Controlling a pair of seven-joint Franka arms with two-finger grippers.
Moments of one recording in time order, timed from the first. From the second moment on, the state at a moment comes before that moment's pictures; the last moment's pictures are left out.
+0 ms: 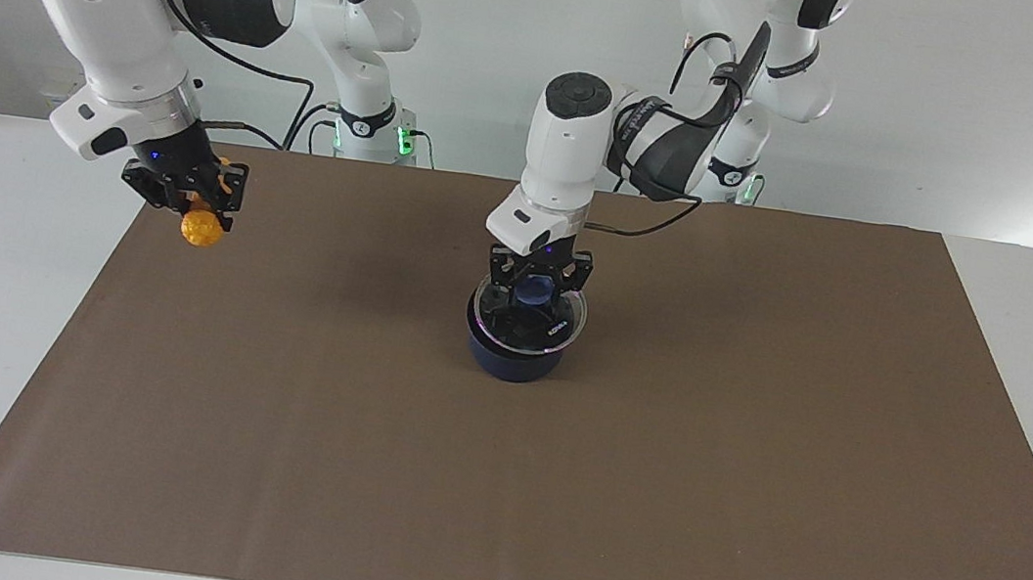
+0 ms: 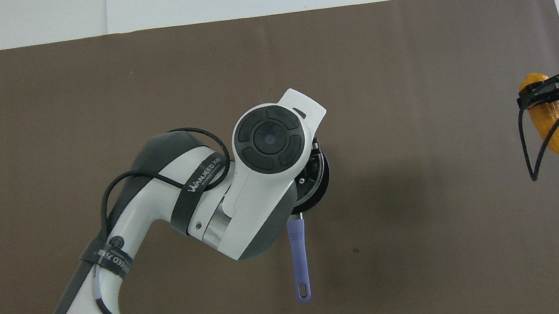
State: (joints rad) left arm -0.74 0.34 0.04 -1.55 0.01 2.00 -0.75; right arm -0.05 0.06 -0.01 -1.67 -0.02 1.73 -0.16
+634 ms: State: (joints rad) left arm -0.51 0.22 0.05 -1.55 0.01 1.85 -0.55; right arm 0.15 0.06 0.00 -1.69 -0.02 1.72 0.06
